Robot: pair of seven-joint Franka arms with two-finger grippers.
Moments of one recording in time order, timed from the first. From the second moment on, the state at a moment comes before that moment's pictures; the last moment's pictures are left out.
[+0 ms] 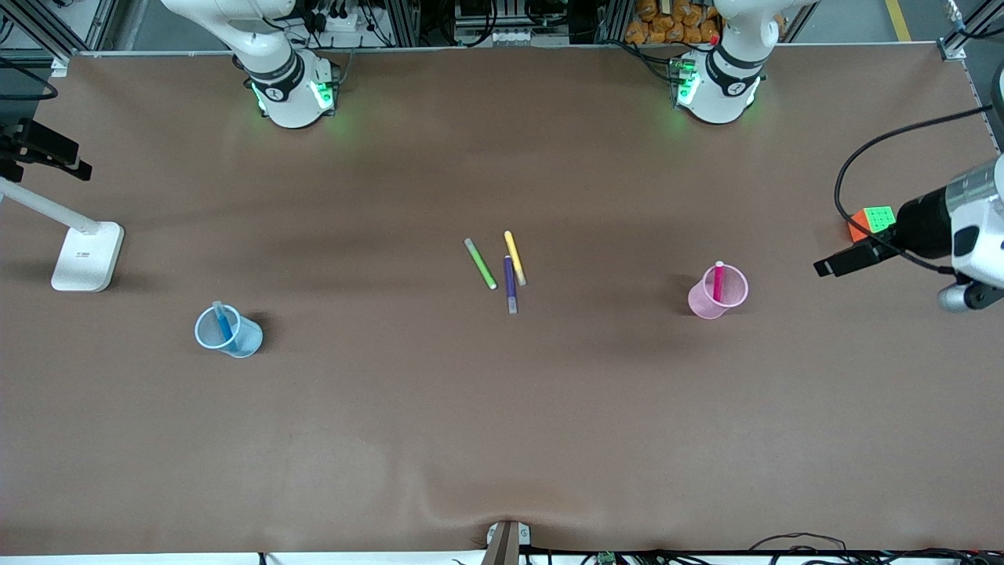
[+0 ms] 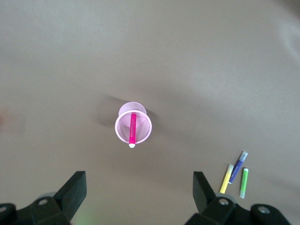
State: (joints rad) left arm 0.28 0.14 -0.34 -1.54 -0.11 1.64 -0.45; right arm -0.04 -0.04 -0.08 -1.52 0.04 1.39 -0.10
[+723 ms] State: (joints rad) left arm 0.21 0.03 -0.33 -1.54 -0.01 1.63 -0.23; right arm -0.04 -0.04 -0.08 -1.52 0.04 1.39 -0.10
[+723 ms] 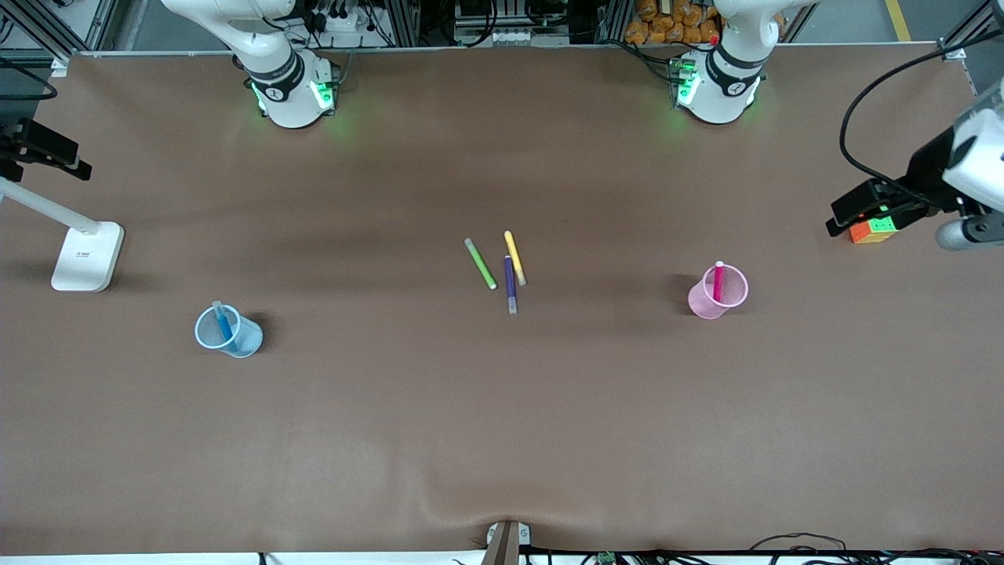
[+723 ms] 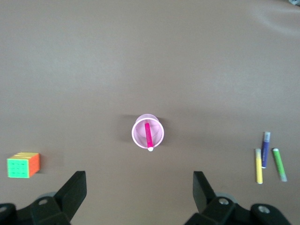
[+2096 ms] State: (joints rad) left arm -0.11 -0.08 -0.02 -1.55 0.00 1.60 -0.20; right arm -0.06 -0.04 -0.08 -1.52 0.04 1.39 -0.10
